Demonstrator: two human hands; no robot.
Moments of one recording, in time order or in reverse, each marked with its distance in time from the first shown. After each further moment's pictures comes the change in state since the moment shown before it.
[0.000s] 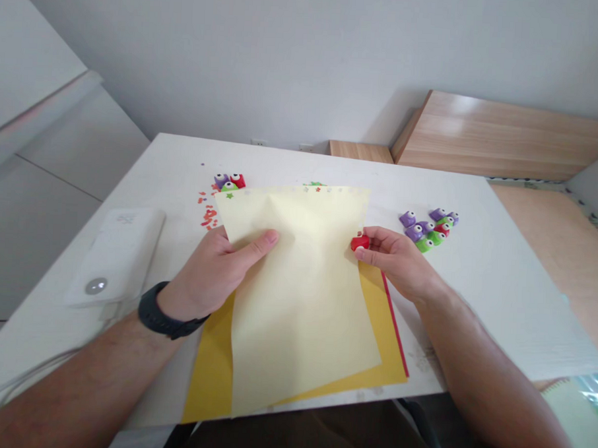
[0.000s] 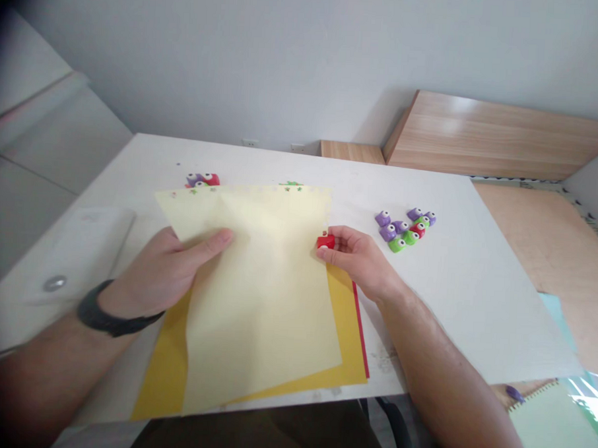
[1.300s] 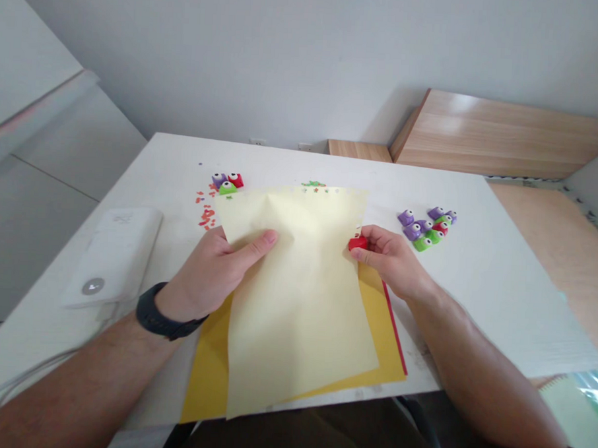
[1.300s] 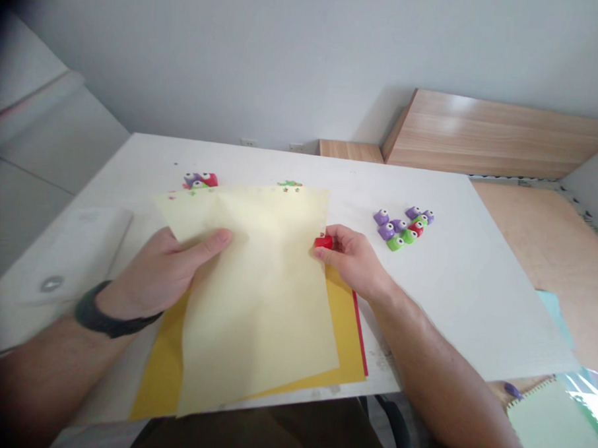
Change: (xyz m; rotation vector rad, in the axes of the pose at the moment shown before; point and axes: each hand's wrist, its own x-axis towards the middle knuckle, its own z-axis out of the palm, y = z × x) left_hand 0.001 -0.014 -0.005 -0.019 -0.008 0.044; right_hand 0.005 0.003 0.007 -0.066 0.019 -0.055
